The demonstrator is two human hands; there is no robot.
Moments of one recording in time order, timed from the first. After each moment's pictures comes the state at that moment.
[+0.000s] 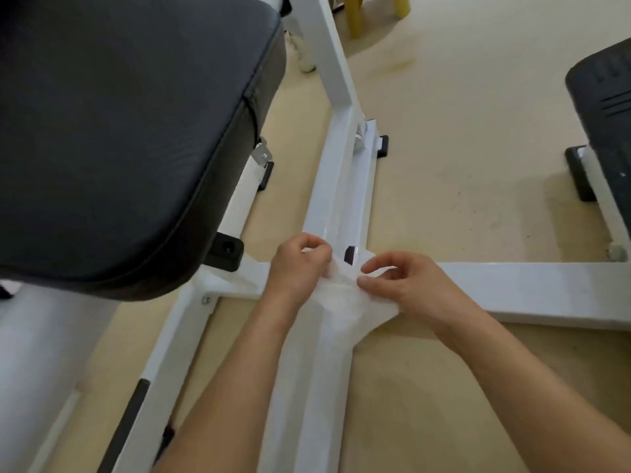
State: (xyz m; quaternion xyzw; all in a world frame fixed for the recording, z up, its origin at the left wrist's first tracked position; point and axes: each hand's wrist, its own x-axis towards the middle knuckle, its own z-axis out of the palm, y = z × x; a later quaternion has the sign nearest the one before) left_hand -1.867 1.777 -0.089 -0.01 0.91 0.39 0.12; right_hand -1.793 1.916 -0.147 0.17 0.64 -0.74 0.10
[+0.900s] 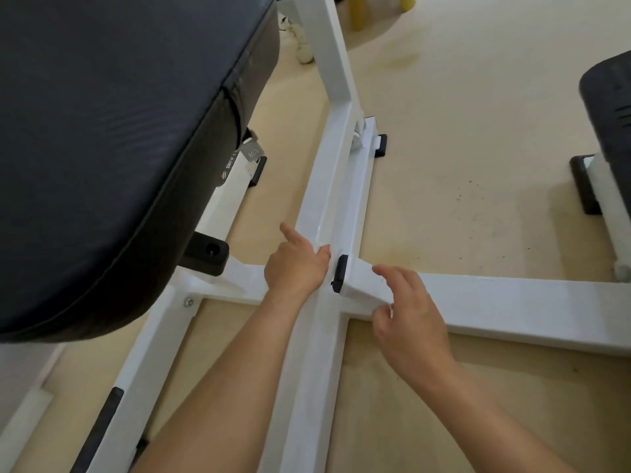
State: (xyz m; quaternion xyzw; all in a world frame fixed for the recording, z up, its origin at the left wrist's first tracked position) left_hand -1.933 1.776 -0.164 0.00 1.00 0.01 0.07; right_hand -1.790 1.884 -0.194 0.17 0.83 -0.53 -0.07
